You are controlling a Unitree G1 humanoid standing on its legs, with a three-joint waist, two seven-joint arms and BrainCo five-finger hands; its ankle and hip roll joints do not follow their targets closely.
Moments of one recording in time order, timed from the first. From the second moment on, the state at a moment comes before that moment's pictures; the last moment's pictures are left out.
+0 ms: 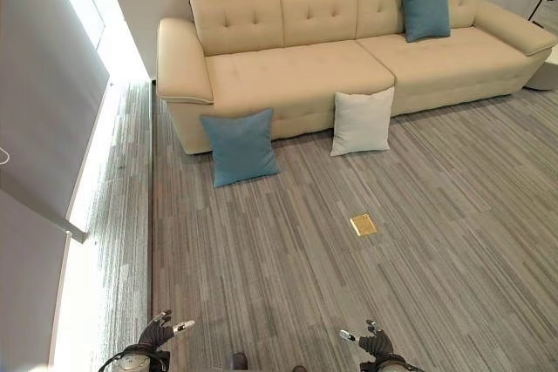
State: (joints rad) left arm -0.01 0.24 -0.19 1.18 -0.28 -0.20 0.07; right arm 0.00 -0.28 0.22 1.22 0.23 -0.22 -0.08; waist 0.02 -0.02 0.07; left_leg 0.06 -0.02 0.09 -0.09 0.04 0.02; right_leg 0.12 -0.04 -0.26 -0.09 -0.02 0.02
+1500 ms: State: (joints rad) left arm -0.04 0.23 -0.23 1.10 -0.29 -0.20 0.07; right arm -0.05 -0.28 0.30 1.08 0.21 -0.20 -0.07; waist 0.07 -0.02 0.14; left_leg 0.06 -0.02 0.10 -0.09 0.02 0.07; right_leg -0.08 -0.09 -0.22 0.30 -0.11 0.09
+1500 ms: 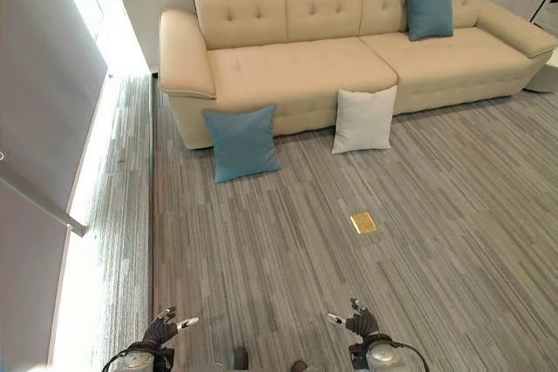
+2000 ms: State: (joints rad) left arm -0.06 0.24 -0.23 1.00 -0.32 -0.21 0.09; right arm -0.04 -0.31 0.31 0.88 0.22 -0.22 -0.07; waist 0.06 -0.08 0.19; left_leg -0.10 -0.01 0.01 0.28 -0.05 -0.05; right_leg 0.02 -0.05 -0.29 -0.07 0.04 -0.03
